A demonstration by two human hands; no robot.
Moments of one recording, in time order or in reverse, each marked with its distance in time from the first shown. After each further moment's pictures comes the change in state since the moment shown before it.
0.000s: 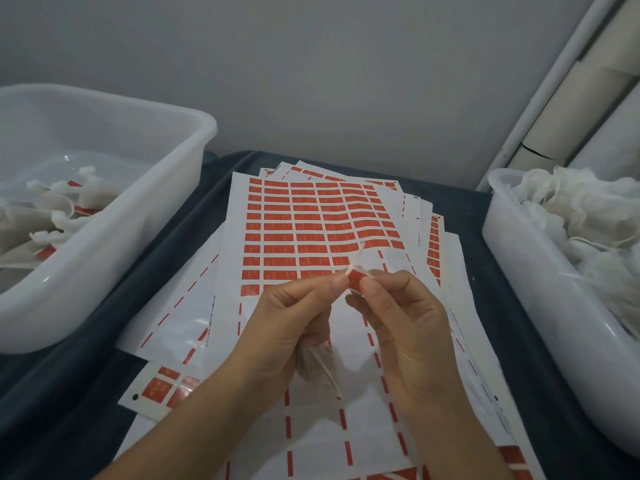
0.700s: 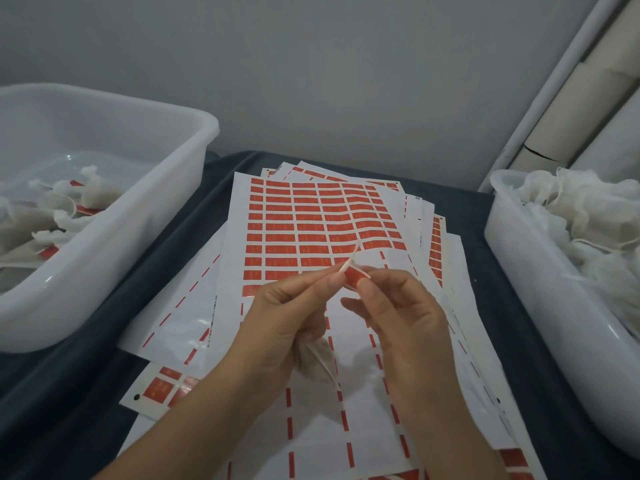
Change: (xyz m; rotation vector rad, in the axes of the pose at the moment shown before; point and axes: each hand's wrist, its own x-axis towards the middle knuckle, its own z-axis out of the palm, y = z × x) left_hand 0.002 0.003 -0.001 0.024 0.065 -0.004; right_hand -0.002 -0.003 0.005 -0.144 -0.008 0.008
